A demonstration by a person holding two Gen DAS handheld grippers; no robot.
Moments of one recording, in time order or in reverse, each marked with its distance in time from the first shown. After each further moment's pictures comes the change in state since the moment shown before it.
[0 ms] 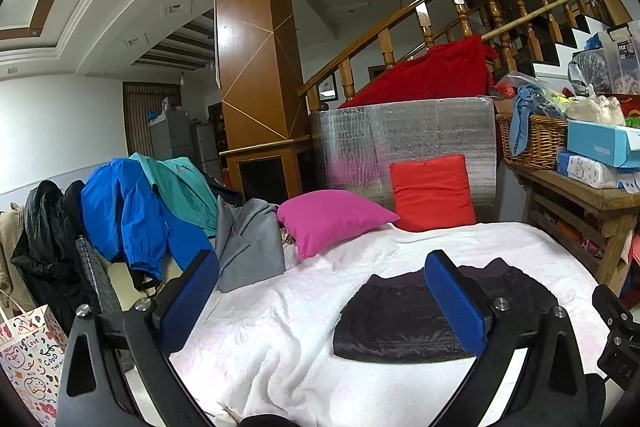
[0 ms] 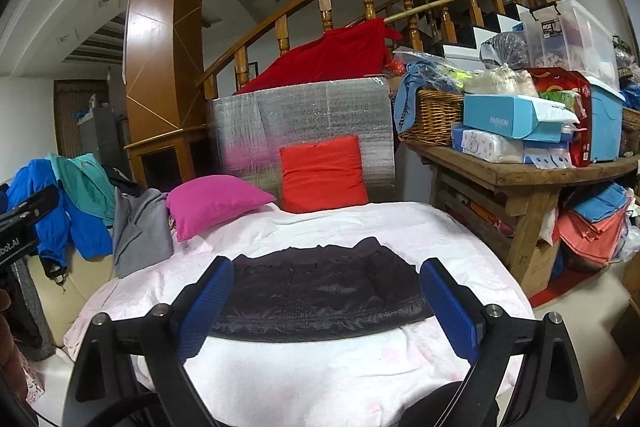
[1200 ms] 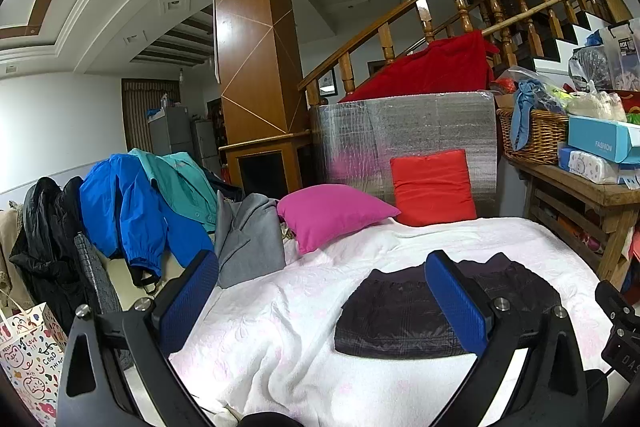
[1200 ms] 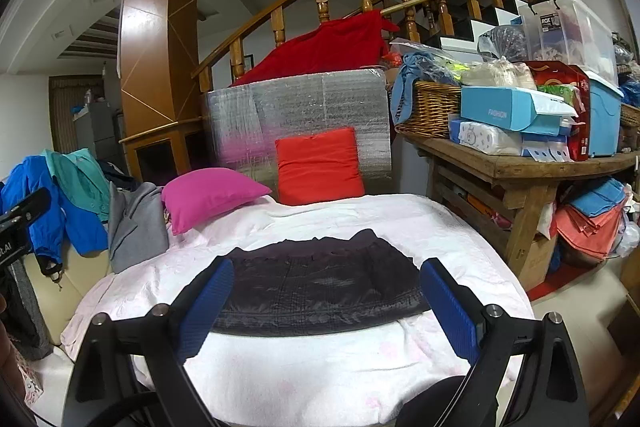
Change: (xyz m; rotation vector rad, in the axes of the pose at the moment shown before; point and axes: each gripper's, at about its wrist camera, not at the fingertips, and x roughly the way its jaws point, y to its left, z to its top) left arm 0.006 0.005 -0.004 0.000 0.019 -0.004; right arm 0.007 -0.001 -0.004 0.001 0.028 -0.019
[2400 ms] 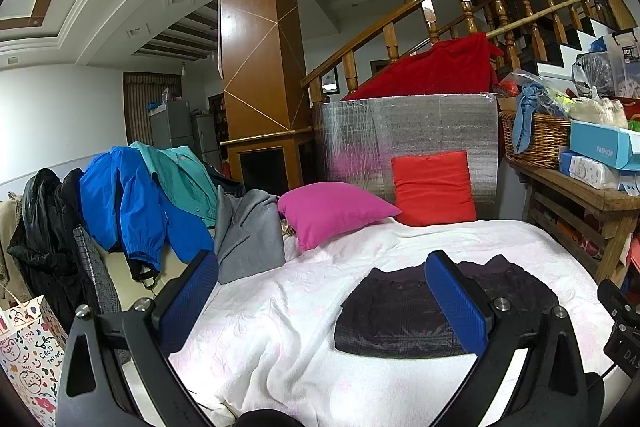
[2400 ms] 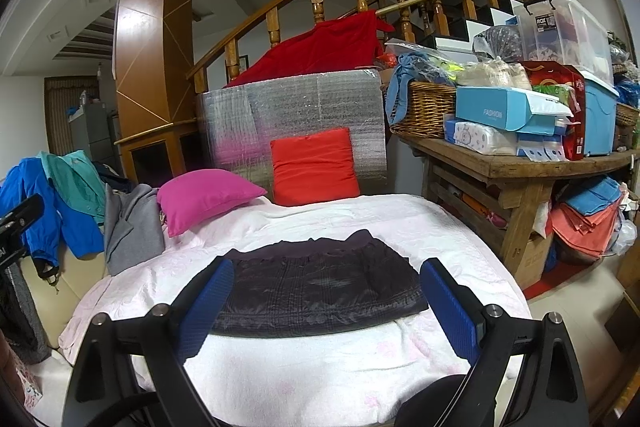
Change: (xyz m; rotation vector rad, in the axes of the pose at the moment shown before) left arm 0.002 0.005 -0.002 -0.021 0.009 -0.002; right arm -0.004 0.001 0.001 0.009 -0.004 -0.023
